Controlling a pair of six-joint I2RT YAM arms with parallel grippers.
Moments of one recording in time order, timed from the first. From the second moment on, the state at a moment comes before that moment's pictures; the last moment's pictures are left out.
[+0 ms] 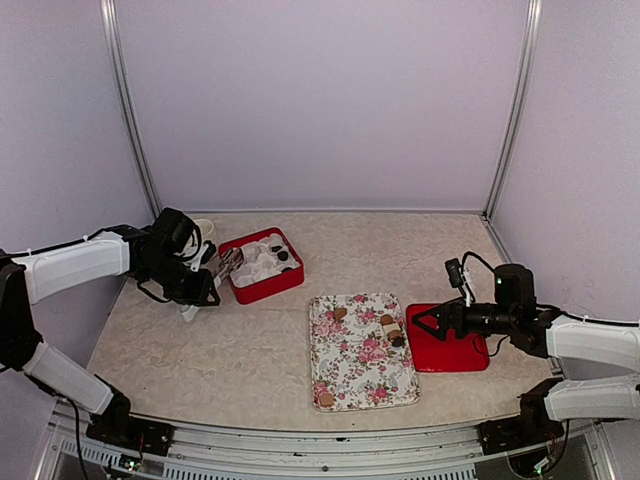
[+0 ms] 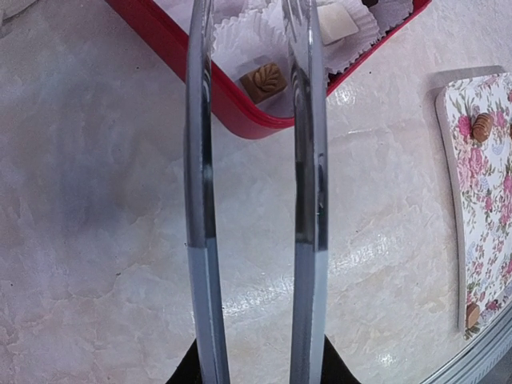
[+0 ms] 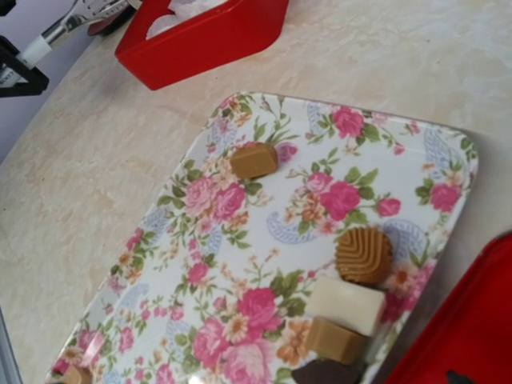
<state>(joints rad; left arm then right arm) -0.40 1.42 0.97 -0.68 0.17 -0.22 0.40 1.03 0.32 0.22 -0.59 0.31</state>
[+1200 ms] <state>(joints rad) -0.40 1.50 1.01 -0.68 0.12 -0.20 0.40 1.04 0.32 0.24 -0.58 0.31</state>
